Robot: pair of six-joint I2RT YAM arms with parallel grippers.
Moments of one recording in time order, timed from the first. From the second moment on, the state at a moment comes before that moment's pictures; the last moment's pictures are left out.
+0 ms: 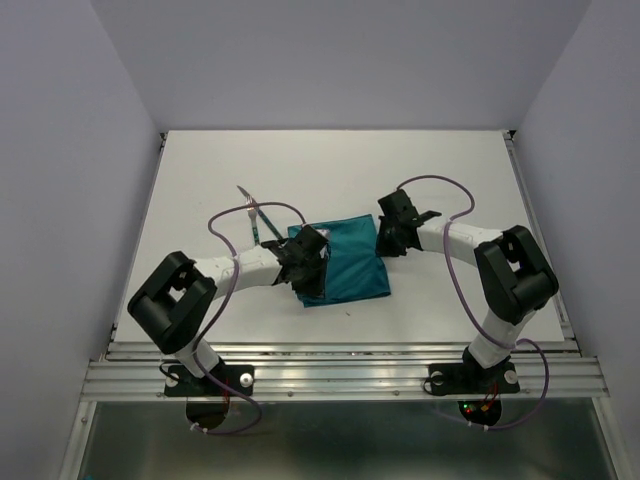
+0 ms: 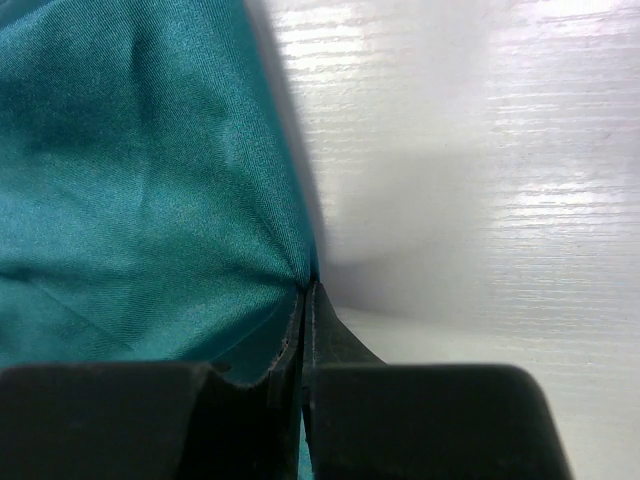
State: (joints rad) left arm -0.79 1.63 0.89 -0.35 0.09 -0.61; right arm 0.49 1.75 1.03 -0.33 0.09 0.64
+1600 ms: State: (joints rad) left arm -0.48 2.03 1.50 -0.41 -0.01 -0.59; right arm 0.37 1.83 1.25 -0.35 0.15 0.54
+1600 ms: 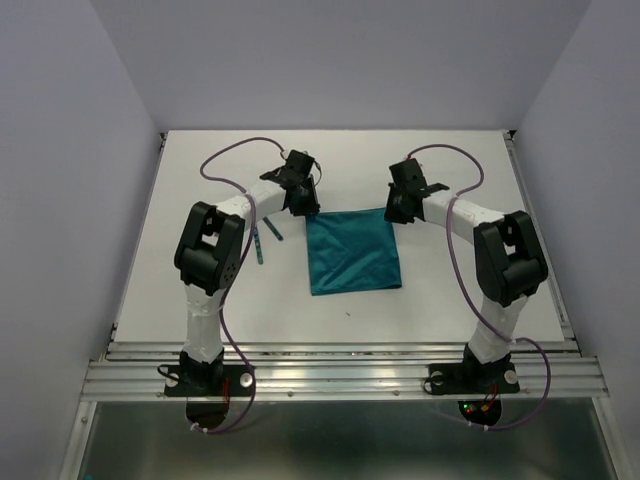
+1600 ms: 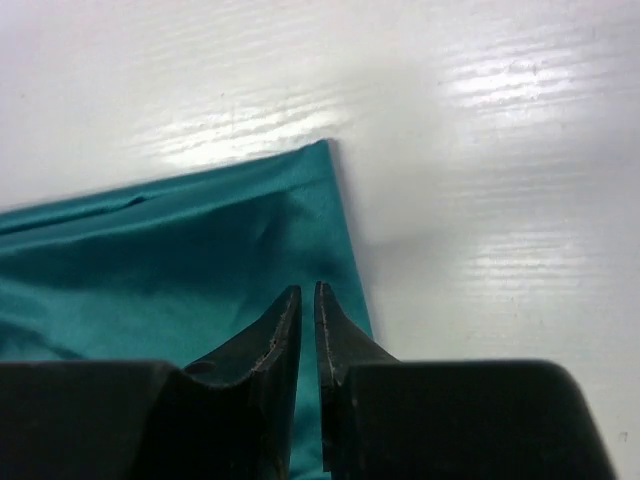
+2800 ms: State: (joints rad) left arm -0.40 1.77 1.46 -0.46 -0.13 -0.55; right arm 0.75 1.62 1.19 -0.38 0.17 0.47
